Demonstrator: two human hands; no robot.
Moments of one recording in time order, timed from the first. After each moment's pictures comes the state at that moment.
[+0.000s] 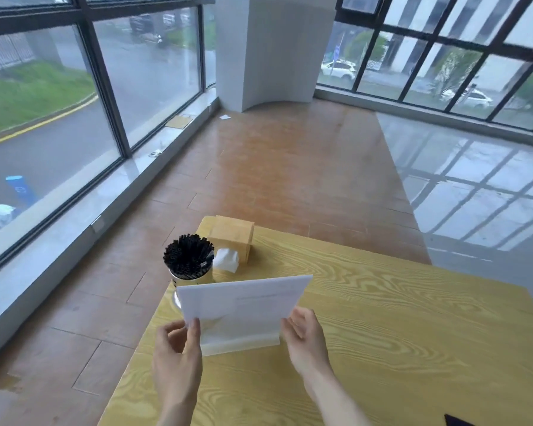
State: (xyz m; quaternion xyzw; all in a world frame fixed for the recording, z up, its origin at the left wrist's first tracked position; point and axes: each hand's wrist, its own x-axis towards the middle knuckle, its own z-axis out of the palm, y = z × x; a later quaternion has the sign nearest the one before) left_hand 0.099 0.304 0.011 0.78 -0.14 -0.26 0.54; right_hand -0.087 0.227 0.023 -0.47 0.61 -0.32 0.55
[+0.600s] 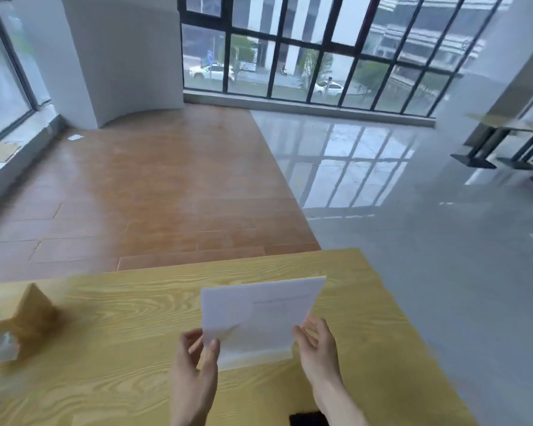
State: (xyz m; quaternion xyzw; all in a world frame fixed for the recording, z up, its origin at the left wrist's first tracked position) left_hand -0.243 0.161 0.025 0.64 -0.36 -0.47 0.49; right_hand -0.446 0.162 0.043 -0.32 0.72 -0.45 0.42
